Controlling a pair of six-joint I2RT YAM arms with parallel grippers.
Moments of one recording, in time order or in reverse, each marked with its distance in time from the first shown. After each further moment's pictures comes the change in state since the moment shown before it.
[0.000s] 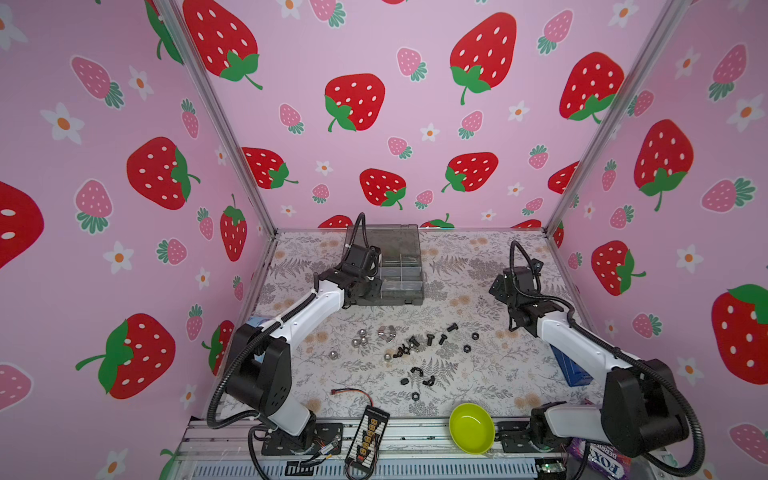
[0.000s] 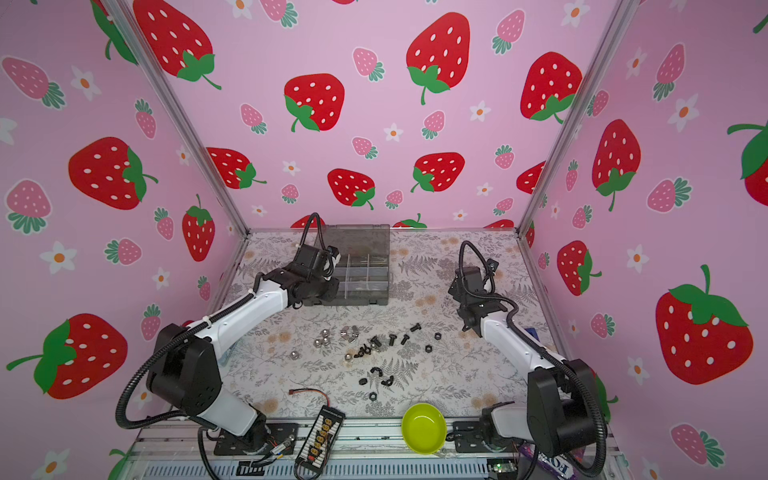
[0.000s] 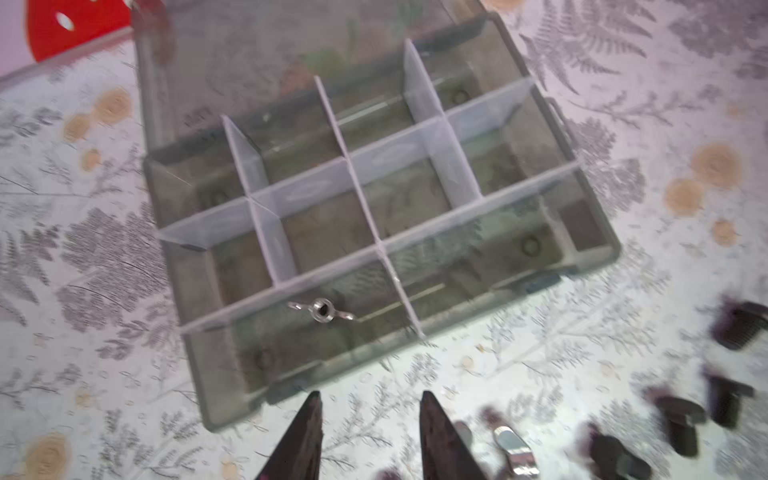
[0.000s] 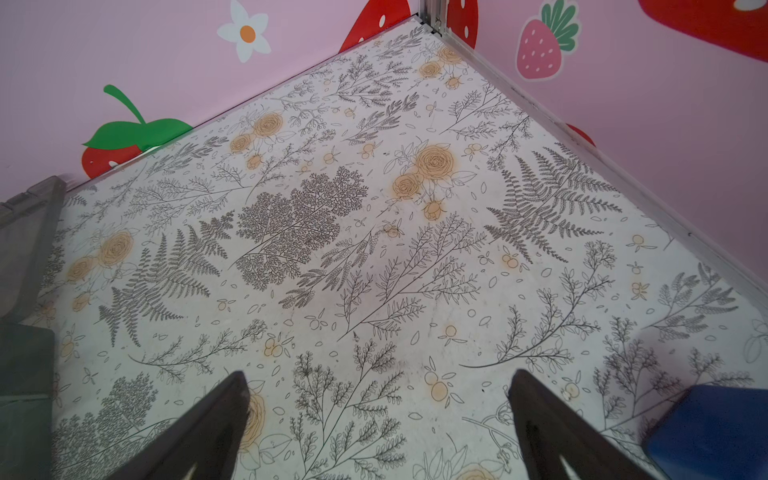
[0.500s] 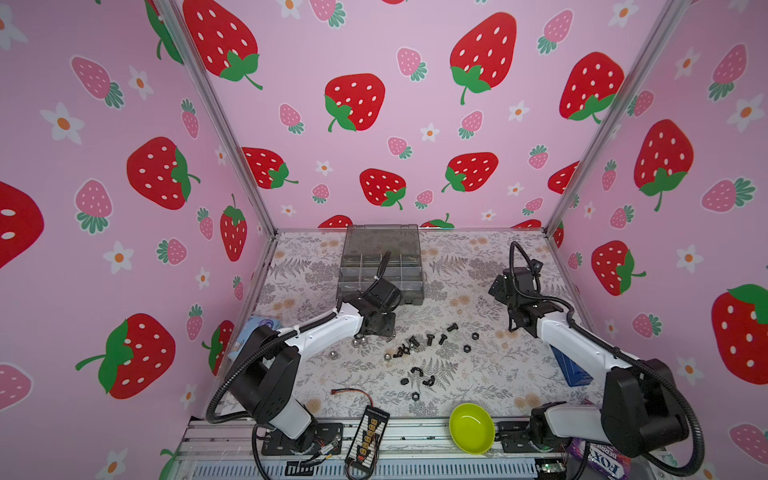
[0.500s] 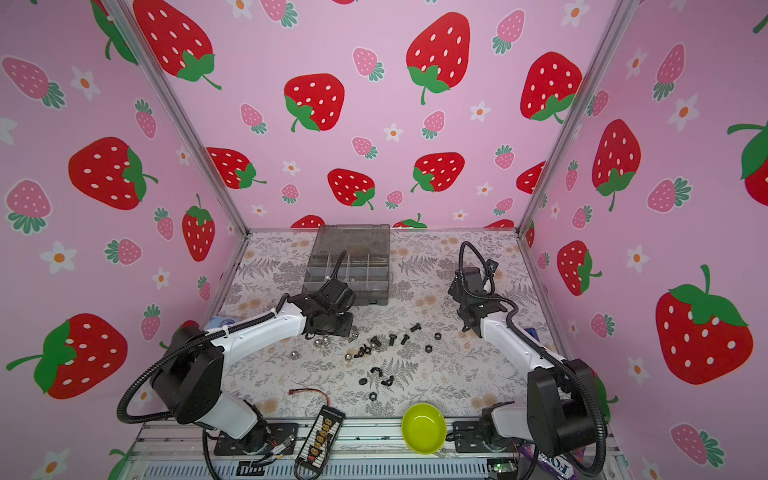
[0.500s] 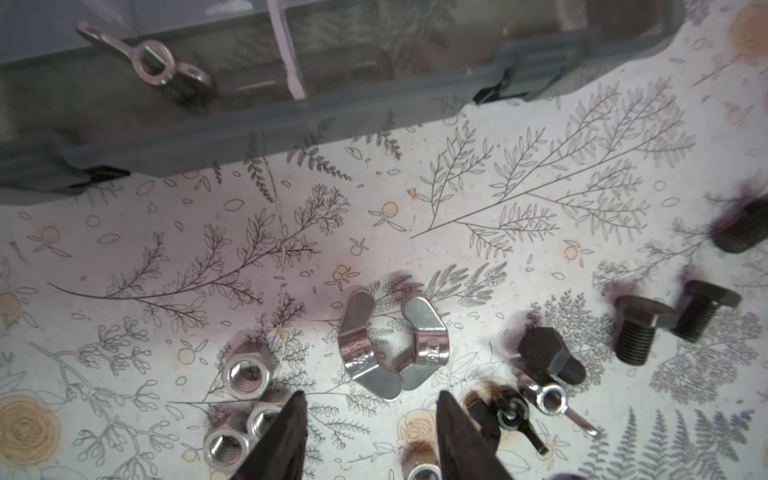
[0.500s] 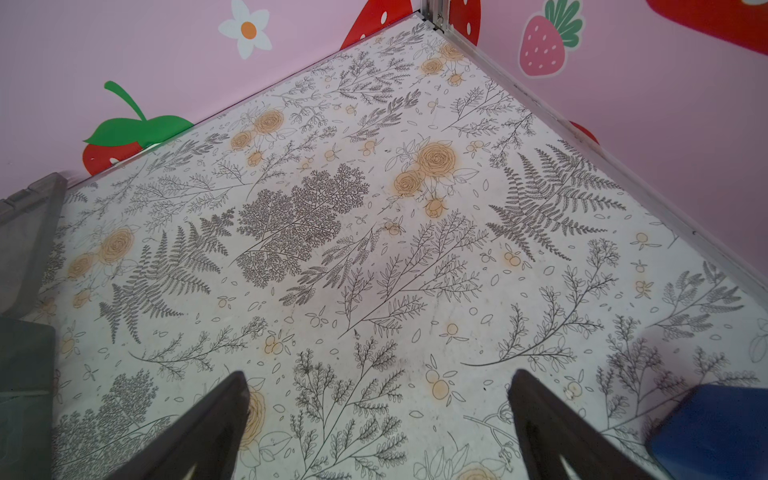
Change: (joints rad) left arm -0.194 0.016 -0.162 -0.072 -0.032 -0.429; right arm 0.001 0.000 -0.010 0.004 -0.004 0.000
